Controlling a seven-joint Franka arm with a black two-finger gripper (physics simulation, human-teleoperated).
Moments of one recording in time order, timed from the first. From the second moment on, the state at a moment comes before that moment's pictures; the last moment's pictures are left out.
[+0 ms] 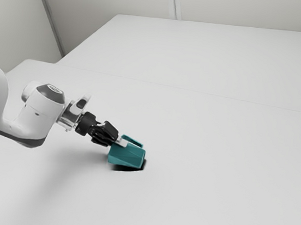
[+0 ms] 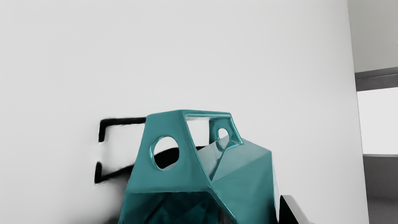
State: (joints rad) arm -0.07 0.09 0.21 -2.35 -1.18 2.09 0.97
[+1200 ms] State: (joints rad) arm -0.09 0.10 0.23 -2.03 -0.61 2.07 0.76
